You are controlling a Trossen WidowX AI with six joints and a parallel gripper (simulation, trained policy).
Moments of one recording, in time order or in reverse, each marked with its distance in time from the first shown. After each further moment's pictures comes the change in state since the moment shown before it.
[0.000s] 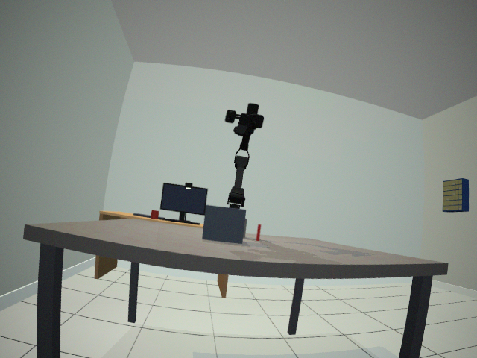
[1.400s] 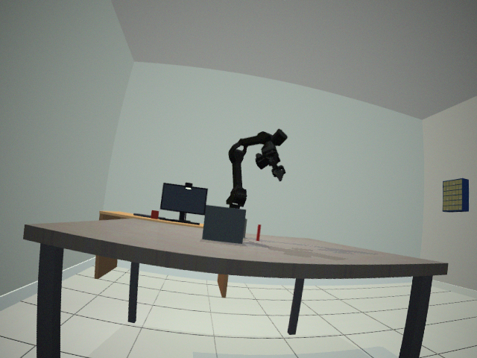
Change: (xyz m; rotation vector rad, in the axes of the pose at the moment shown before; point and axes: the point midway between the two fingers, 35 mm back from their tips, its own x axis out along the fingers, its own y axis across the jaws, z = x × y) arm -0.051 -0.206 0.202 -0.929 -0.408 -0.912
